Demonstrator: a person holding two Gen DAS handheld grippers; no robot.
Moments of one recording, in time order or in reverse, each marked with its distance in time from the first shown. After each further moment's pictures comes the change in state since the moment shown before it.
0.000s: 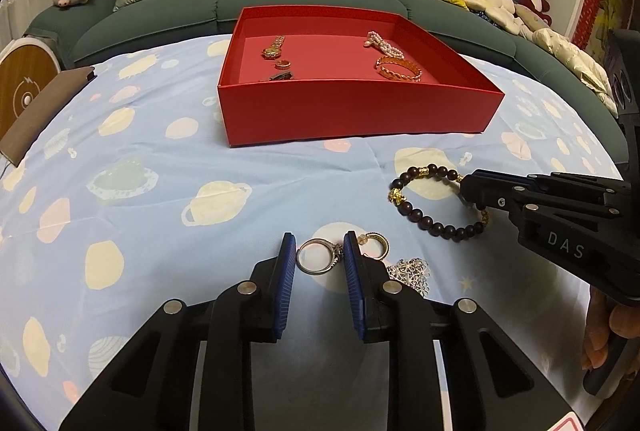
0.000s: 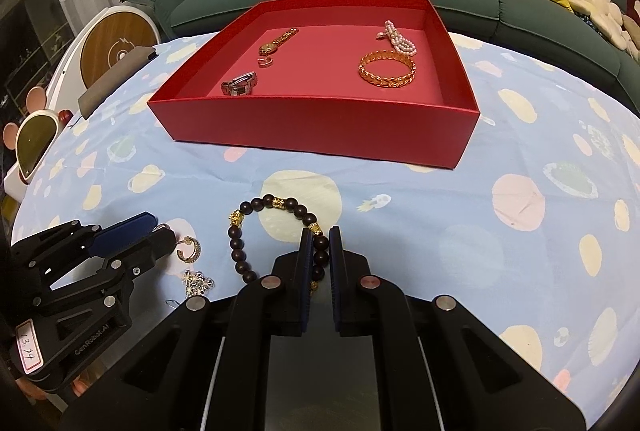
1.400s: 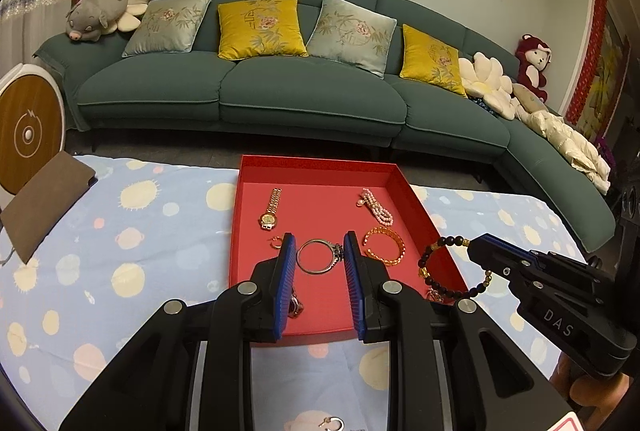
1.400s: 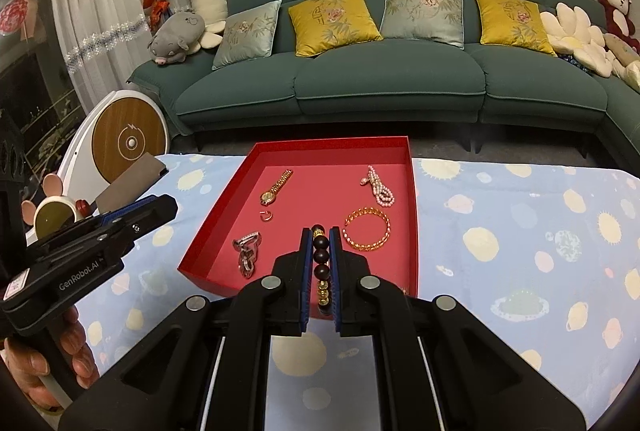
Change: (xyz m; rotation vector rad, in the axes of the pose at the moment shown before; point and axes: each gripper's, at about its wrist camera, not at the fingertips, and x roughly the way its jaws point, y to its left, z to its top) left arm -0.046 0.007 0.138 -0.086 -0.237 -0.039; right arm -0.068 -0.024 0.094 0.064 -0.268 0.032
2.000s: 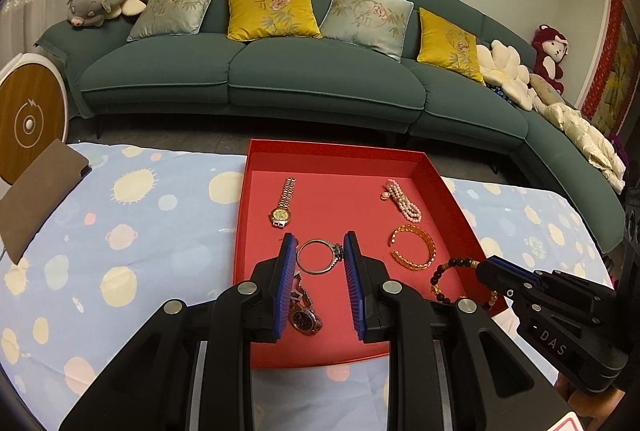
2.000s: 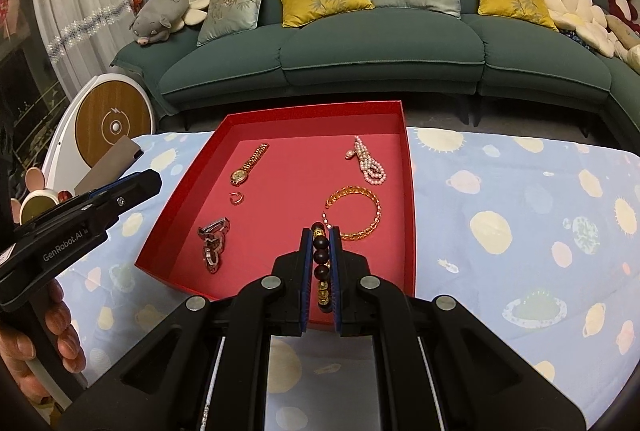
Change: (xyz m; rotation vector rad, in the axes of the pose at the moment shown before) left arm 0.042 0.011 0.002 -0.017 0.063 0.038; right arm 0.049 -0.018 -0.010 0.018 0.102 -0.027
